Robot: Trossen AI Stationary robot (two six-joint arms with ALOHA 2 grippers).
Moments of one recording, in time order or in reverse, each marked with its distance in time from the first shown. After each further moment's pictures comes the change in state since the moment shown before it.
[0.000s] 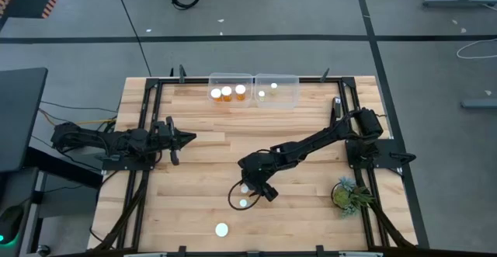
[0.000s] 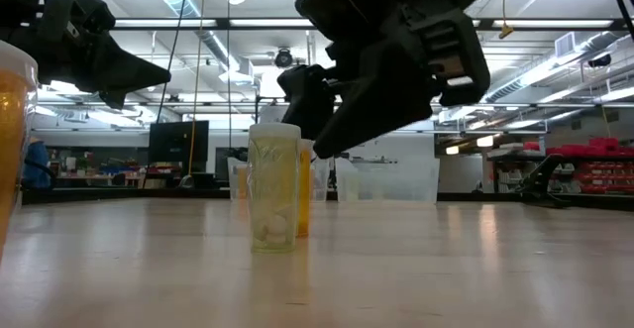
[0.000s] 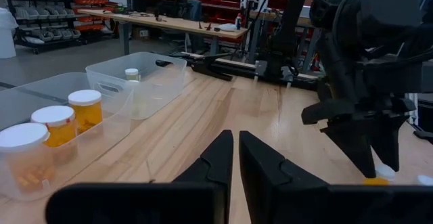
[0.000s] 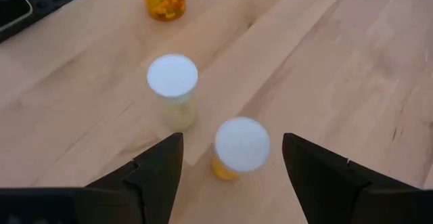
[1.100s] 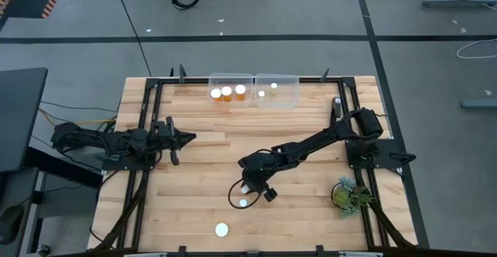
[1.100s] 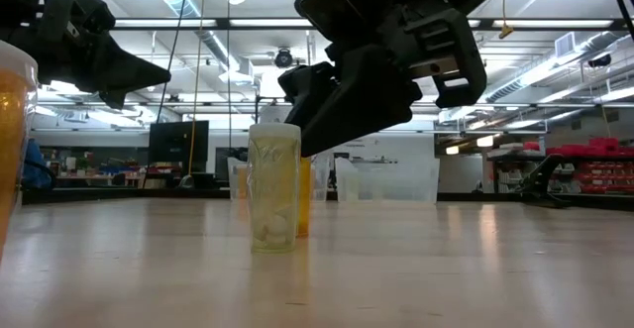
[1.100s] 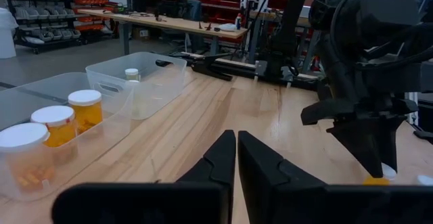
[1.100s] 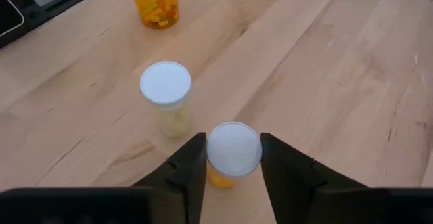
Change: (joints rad) left arm 0.000 0.000 0.000 0.000 0.000 0.000; right arm 0.000 0.000 -0.022 0.059 0.011 0.030
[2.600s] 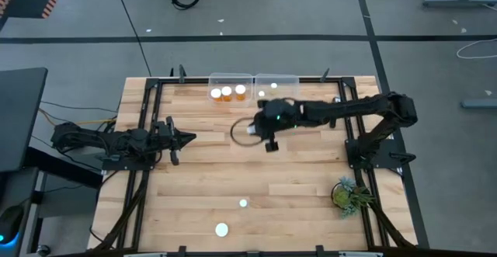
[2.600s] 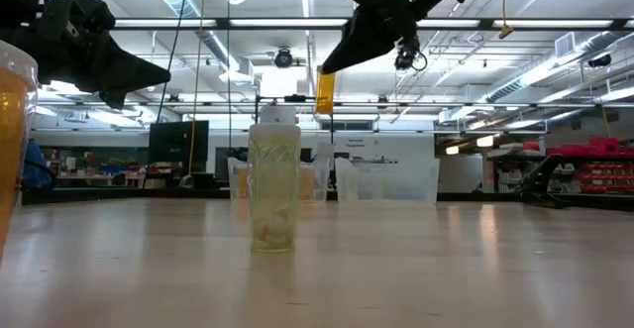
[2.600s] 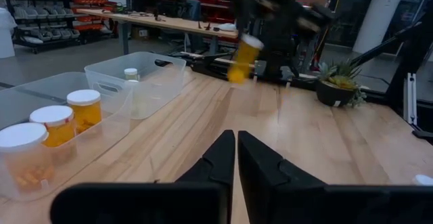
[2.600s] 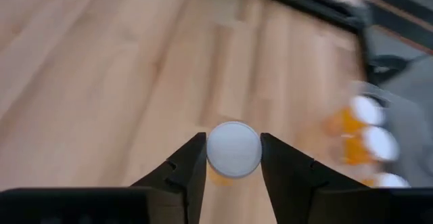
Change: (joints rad) left arm 0.000 0.000 0.000 0.000 0.003 0.000; right arm -0.297 -0.399 0.000 -0.296 0.283 -0.015
